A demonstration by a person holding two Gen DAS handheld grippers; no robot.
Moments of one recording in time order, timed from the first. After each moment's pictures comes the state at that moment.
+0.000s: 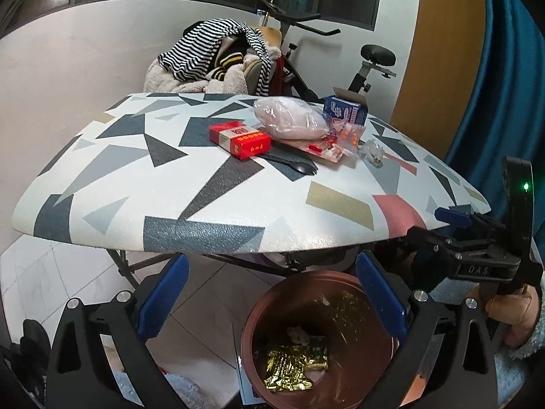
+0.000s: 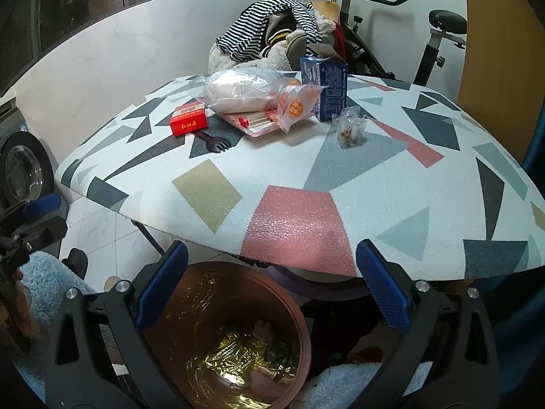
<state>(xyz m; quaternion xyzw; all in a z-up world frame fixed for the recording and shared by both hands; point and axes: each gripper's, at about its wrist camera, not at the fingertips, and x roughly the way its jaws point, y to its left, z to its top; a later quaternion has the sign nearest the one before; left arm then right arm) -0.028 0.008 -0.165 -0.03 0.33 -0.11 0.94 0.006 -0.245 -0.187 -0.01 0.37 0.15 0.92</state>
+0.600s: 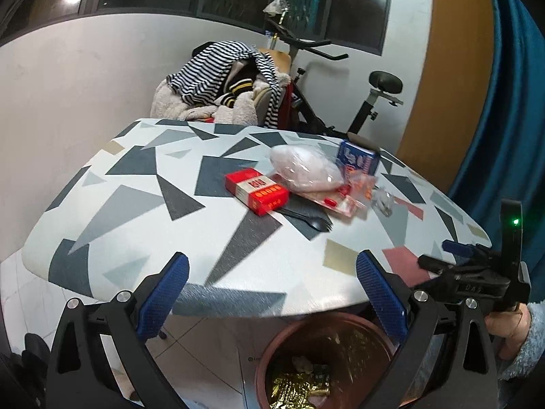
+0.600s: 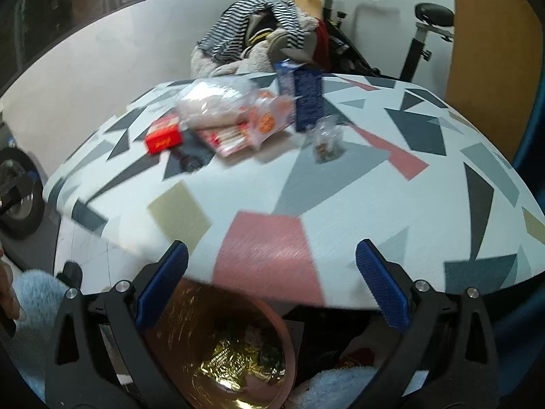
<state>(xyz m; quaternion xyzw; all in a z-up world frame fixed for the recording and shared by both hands) 0.007 0.036 -0.120 -0.05 0.30 -0.10 0.95 0.044 -0.272 -0.170 0.02 0.38 0.11 0.92</state>
